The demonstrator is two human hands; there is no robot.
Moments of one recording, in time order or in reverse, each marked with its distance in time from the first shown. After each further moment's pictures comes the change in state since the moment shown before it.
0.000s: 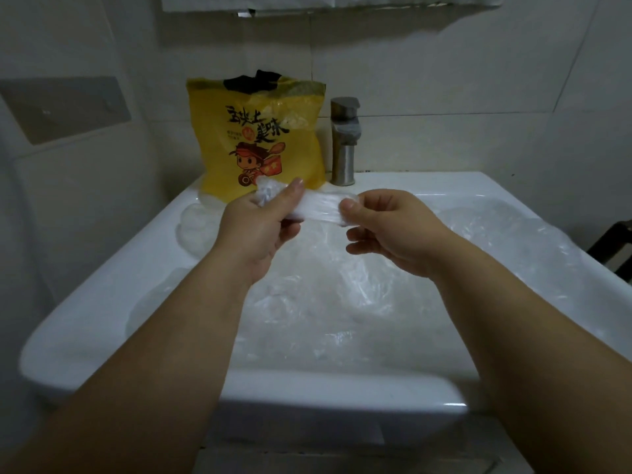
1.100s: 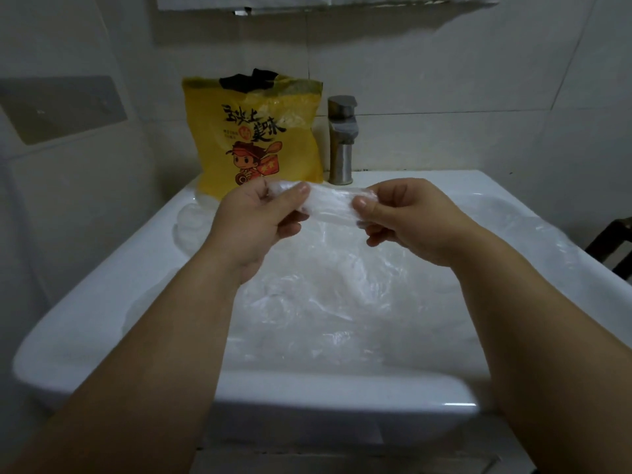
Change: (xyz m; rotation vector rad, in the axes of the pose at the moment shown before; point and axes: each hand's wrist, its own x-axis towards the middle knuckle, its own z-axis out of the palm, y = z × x) left_hand -0.001 0.004 -0.006 0.132 -0.142 0.090; right_hand -0.004 -0.005 -0.023 -0.186 -0.034 -0.142
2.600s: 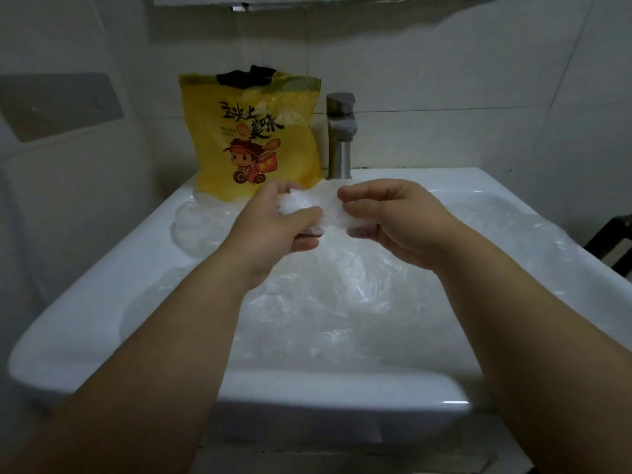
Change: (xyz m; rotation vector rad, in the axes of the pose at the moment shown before) left_hand -0.005 -0.005 0.013 0.131 -0.038 -0.056; right_hand 0.003 -0.005 0.018 0.299 0.074 0.157
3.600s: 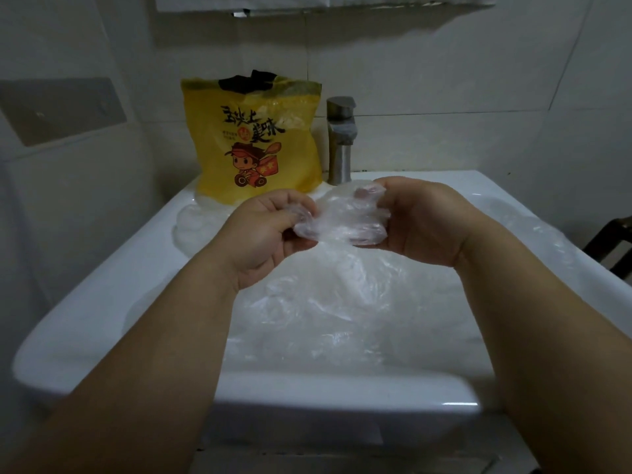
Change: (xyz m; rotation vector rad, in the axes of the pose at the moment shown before) left_hand -0.001 0.007 -0.010 -0.193 -0.180 -0.059; right_hand -0.004 -0.010 -0.018 0.270 -0.212 0.116
